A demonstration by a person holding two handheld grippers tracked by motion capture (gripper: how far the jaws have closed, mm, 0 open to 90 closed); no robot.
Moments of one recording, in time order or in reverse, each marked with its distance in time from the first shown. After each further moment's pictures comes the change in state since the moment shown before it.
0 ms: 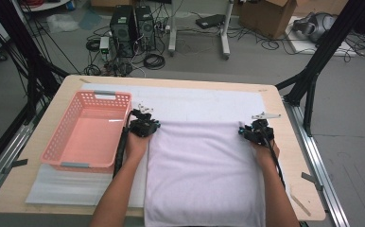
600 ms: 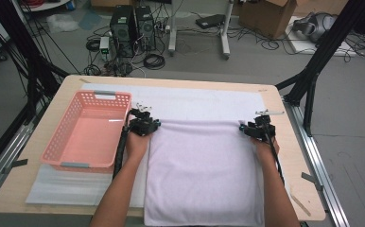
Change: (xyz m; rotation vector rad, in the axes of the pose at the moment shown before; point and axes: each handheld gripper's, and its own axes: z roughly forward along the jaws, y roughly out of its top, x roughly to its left) left arm 0.004 -0.001 0.003 -0.008 -0.034 -0.040; right arm -0.014 0.003 0.008 -0.008 -0.011 0.107
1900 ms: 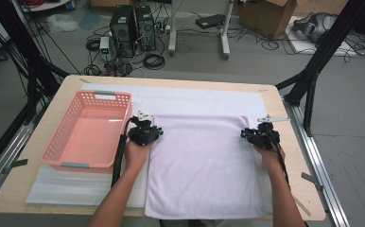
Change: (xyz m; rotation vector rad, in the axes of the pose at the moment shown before) left arm -0.014 -0.020 -0.029 0.001 -0.094 -0.050; right arm 0.014 -0.015 -0.034 0.021 0.119 -0.084
